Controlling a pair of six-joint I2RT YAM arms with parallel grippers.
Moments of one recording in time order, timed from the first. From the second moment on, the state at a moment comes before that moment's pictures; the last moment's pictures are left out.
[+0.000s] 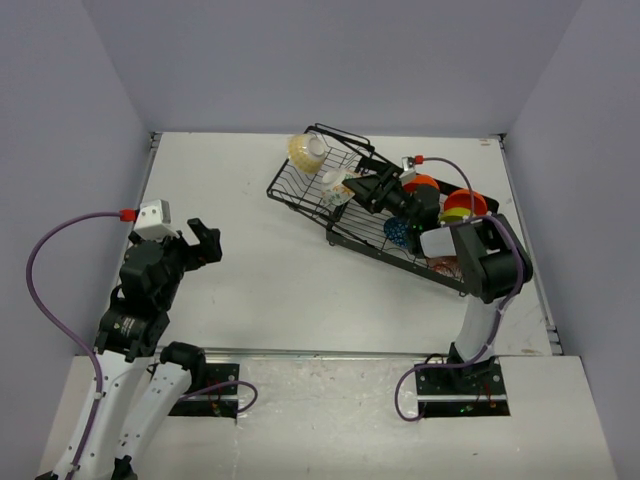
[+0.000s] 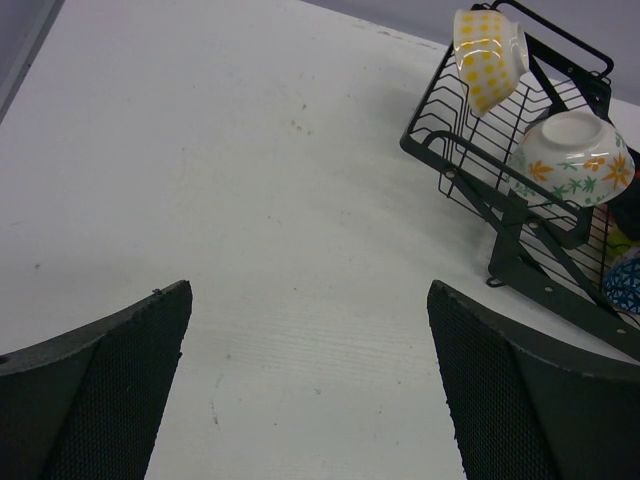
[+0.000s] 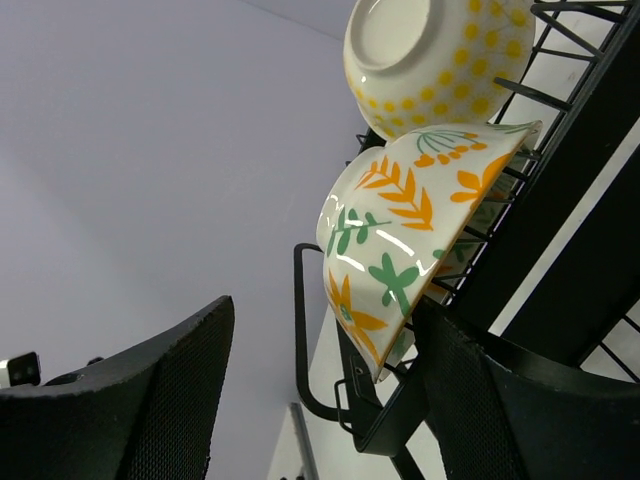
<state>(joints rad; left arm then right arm) -0.24 0.51 0.77 -0.54 -0.20 -0.35 0.27 1.90 0.84 1.13 -0.55 1.26</state>
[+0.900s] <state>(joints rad) -0.24 0.51 0.77 -0.54 -0.19 -0.35 0.27 2.03 0.90 1.24 -0.58 1.35</state>
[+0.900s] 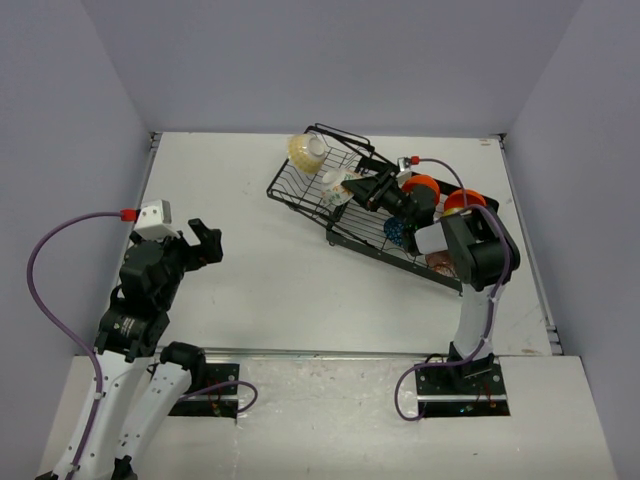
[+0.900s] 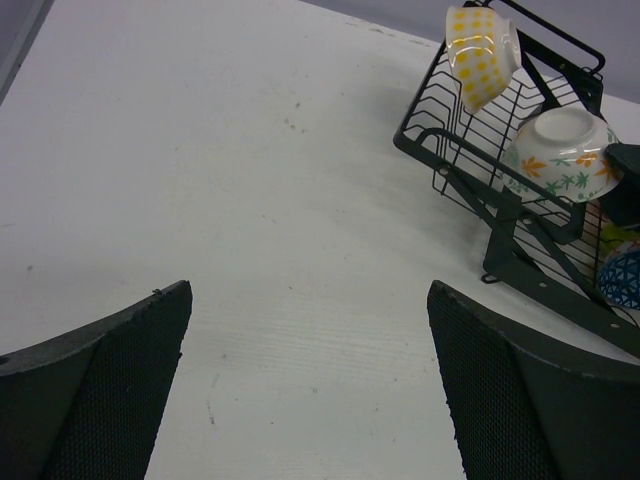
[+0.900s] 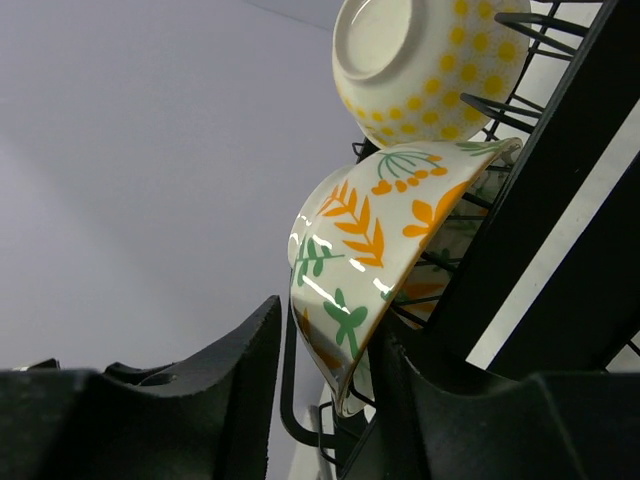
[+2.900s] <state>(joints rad) -0.24 0.49 0.77 -0.54 -0.21 -0.35 0.32 2.03 1.11 1.25 -0.76 1.45</state>
